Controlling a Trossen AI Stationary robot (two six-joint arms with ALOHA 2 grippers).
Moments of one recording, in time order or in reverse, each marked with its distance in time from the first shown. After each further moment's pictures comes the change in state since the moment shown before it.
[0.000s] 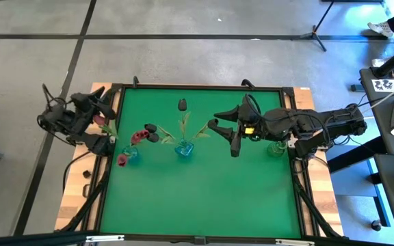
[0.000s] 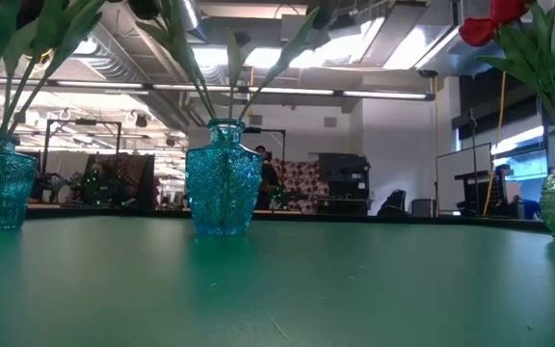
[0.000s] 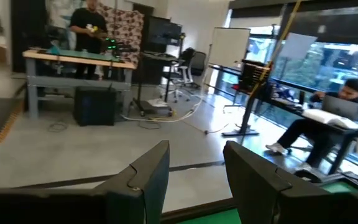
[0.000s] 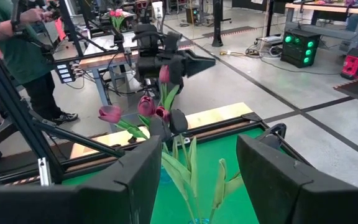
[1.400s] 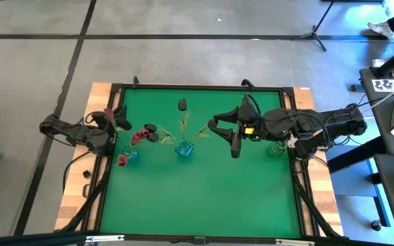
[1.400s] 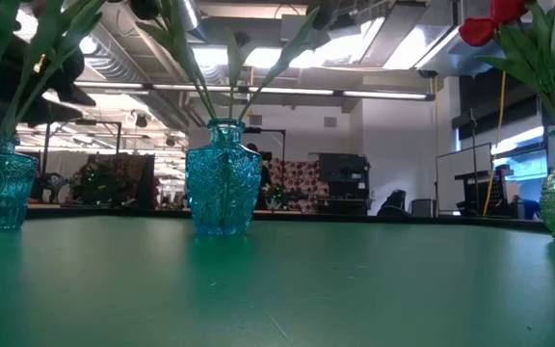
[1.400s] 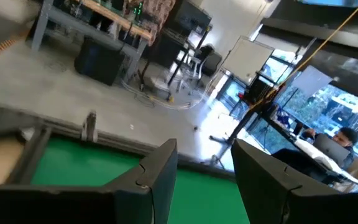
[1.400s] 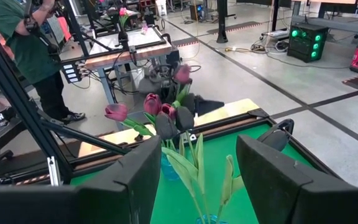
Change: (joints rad) left arm 0.065 0.001 -0.287 -0.562 0.003 -1.217; right arm 0.000 0.000 0.000 -0.007 -0.021 0.031
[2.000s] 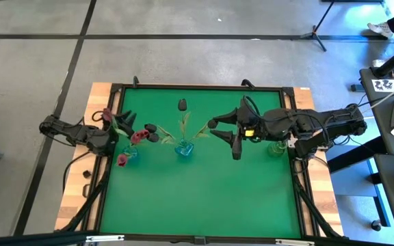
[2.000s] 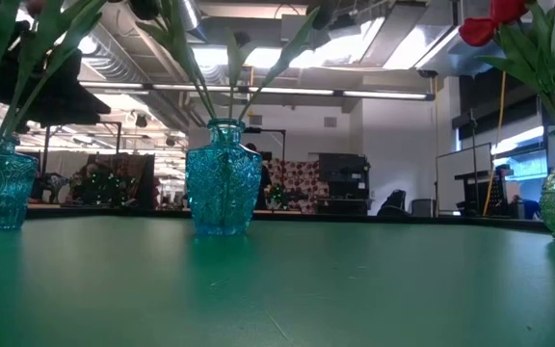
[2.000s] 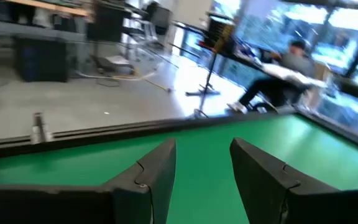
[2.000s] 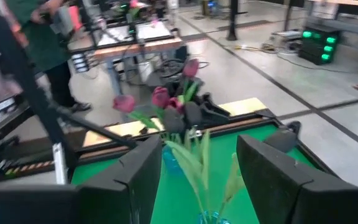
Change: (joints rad) left arm 0.009 0.000 -0.004 0.002 0.286 0.292; right arm 0.000 0.000 0.000 -0.007 -0.052 -0.049
